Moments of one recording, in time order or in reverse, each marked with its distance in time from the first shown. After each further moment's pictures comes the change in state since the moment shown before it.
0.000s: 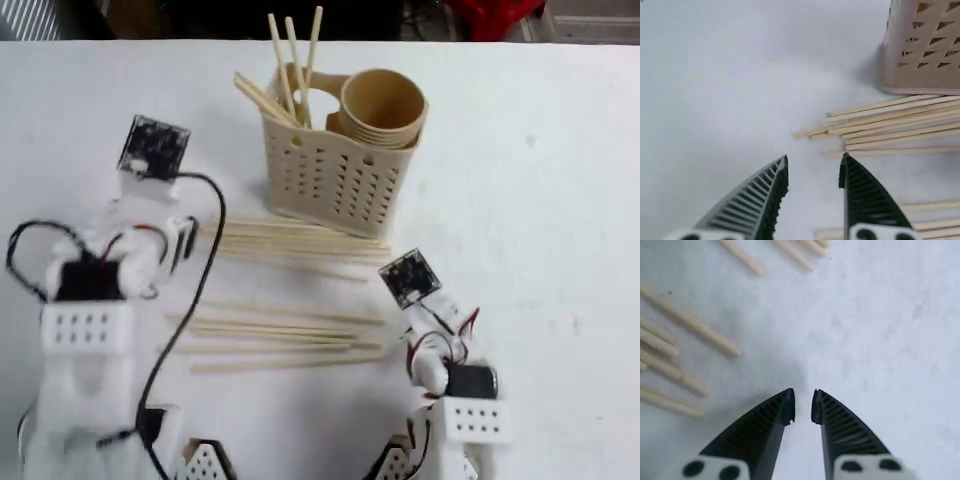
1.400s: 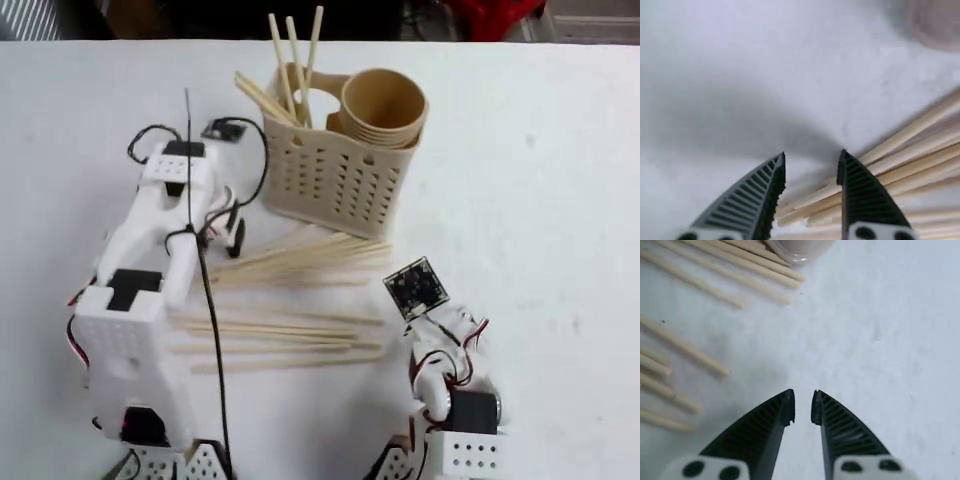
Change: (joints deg) left arm 6.2 69.6 -43.8 18.9 8.0; right arm 0.0 -23.7 4.2 11.8 0.4
